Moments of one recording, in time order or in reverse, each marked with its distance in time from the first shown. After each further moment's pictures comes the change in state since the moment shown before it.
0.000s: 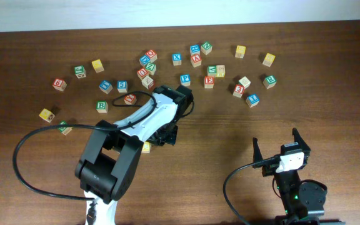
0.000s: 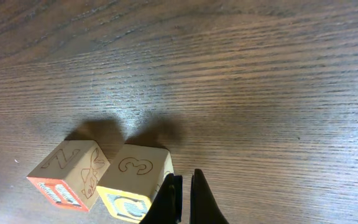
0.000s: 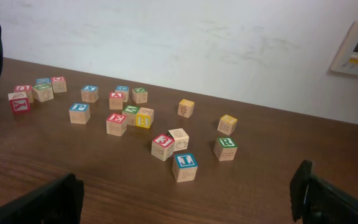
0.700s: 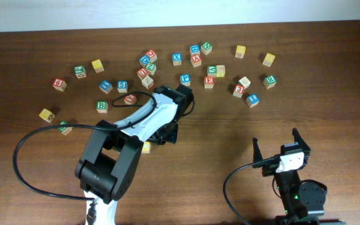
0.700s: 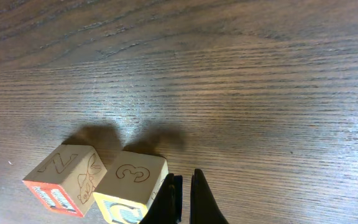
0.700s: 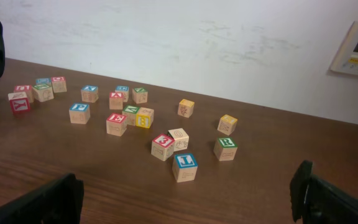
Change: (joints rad) left arm 0.000 0.000 0.000 0.023 -0.003 -0.042; right arm 0.000 0.000 0.000 0.000 0.000 -0.001
